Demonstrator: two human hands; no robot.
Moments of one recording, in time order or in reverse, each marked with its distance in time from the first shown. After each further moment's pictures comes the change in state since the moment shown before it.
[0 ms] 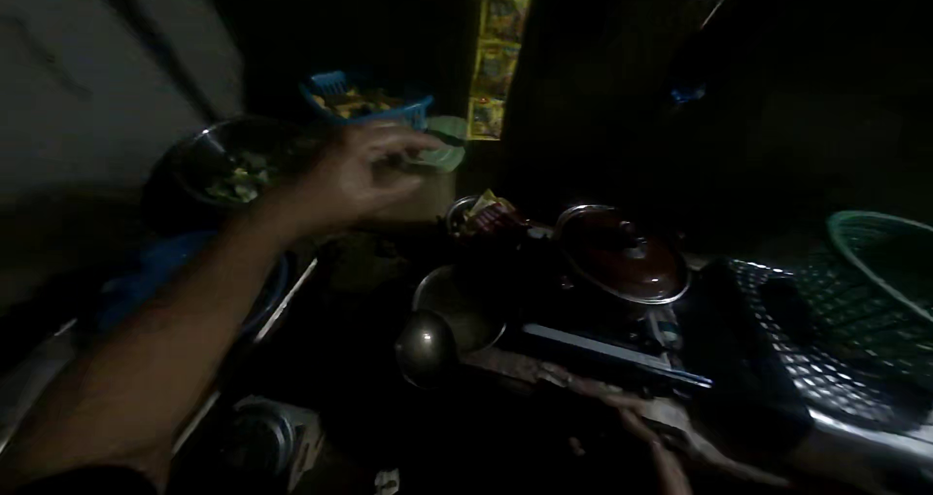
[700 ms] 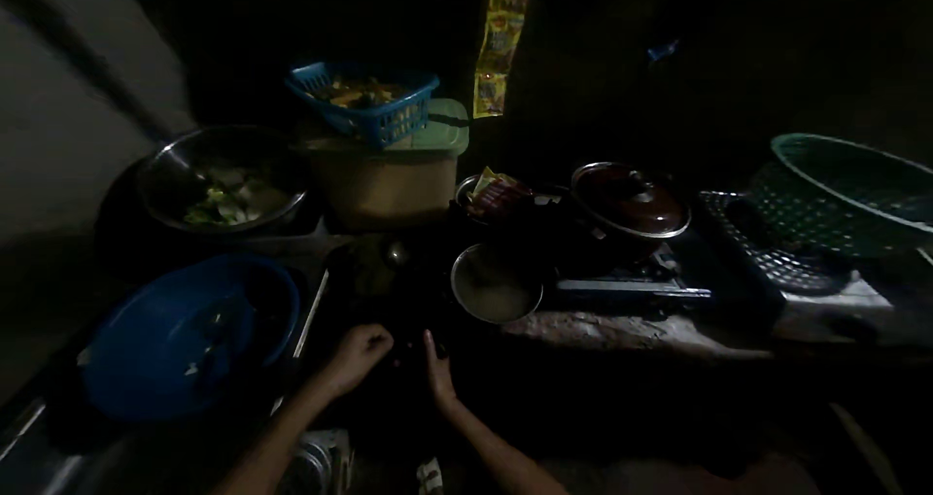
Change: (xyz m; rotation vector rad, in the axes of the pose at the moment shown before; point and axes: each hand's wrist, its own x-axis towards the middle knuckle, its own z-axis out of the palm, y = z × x) left_hand -0.227 -0.083 0.094 -0.452 -0.593 -0.754; right_hand 0.067 0.251 0.245 0.181 0.164 0.232
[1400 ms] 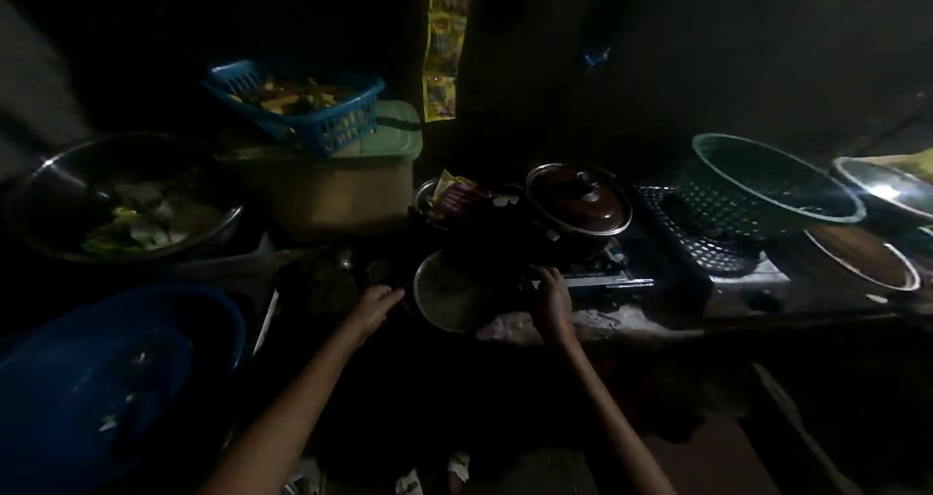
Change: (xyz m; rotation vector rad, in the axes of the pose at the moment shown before) left_hand 0.099 0.062 0.016 -0.306 0.038 -0.087; right_hand 0.027 -0.223 -0.133 -1.359 0.384 -0.519
